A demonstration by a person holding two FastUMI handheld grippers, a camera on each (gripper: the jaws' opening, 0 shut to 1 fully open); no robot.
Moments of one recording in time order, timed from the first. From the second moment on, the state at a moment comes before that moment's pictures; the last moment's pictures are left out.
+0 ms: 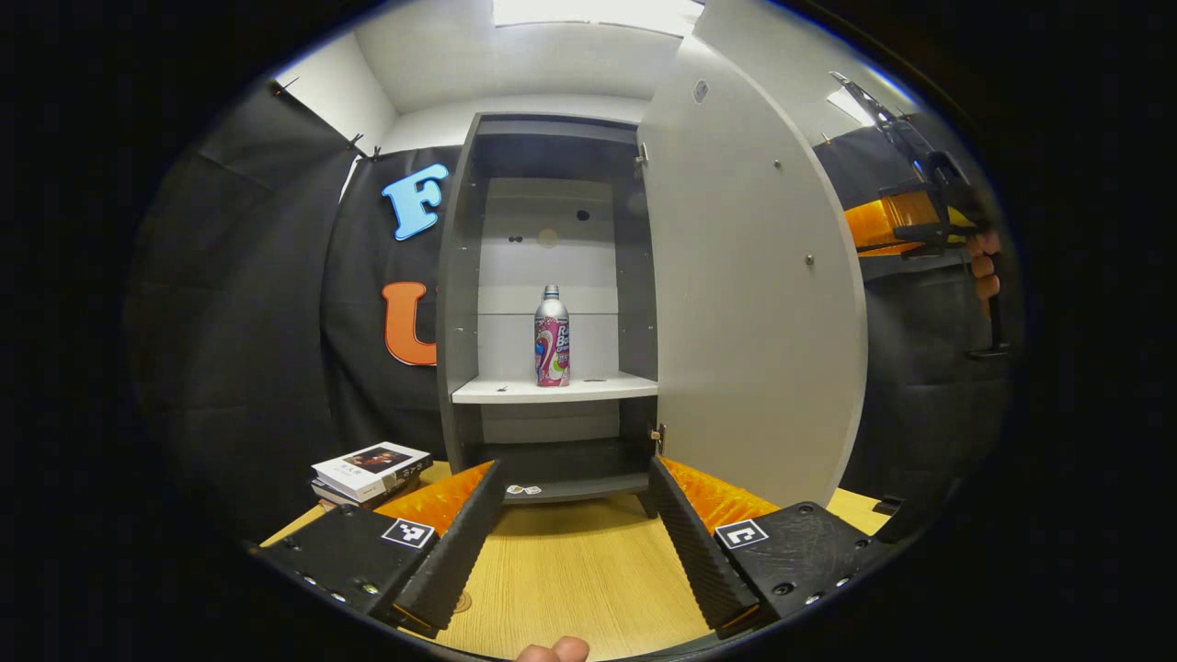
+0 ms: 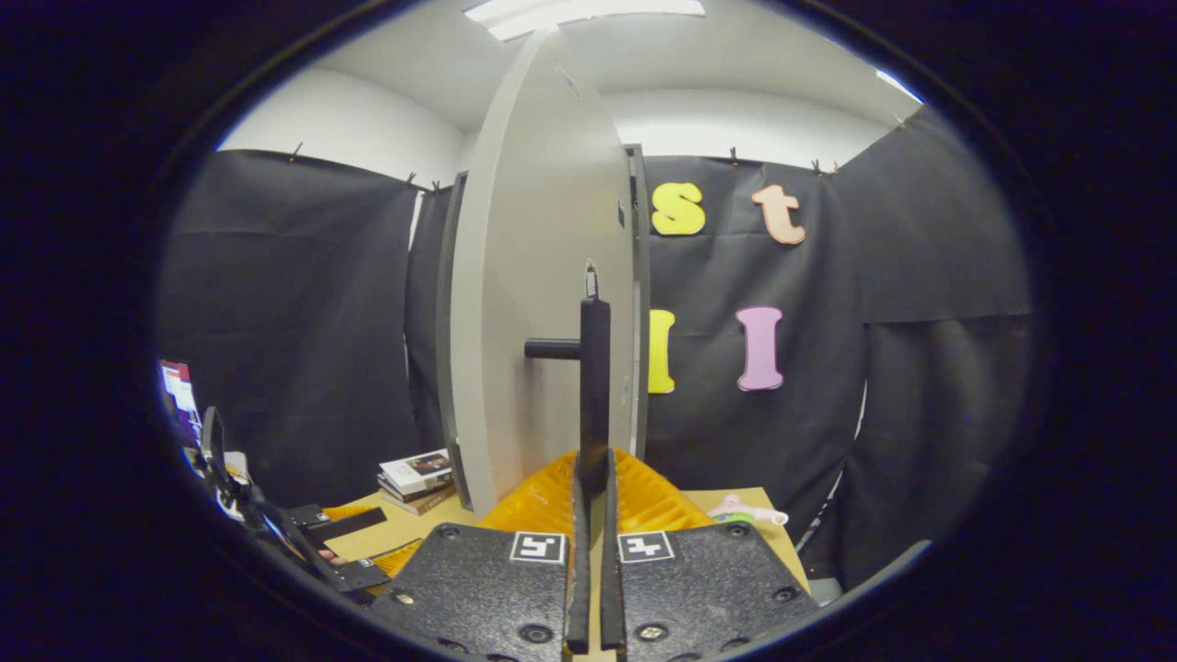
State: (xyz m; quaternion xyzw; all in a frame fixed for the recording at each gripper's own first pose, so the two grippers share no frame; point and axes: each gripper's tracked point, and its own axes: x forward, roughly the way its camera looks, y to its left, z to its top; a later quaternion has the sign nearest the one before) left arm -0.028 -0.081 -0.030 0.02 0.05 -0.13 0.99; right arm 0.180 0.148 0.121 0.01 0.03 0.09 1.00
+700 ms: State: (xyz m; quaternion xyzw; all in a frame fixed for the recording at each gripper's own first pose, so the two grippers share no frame) left arm -0.013 -0.095 -0.022 0.01 0.03 -0.12 0.99; right arm 0.162 0.119 0.120 0.02 0.03 0.10 0.99
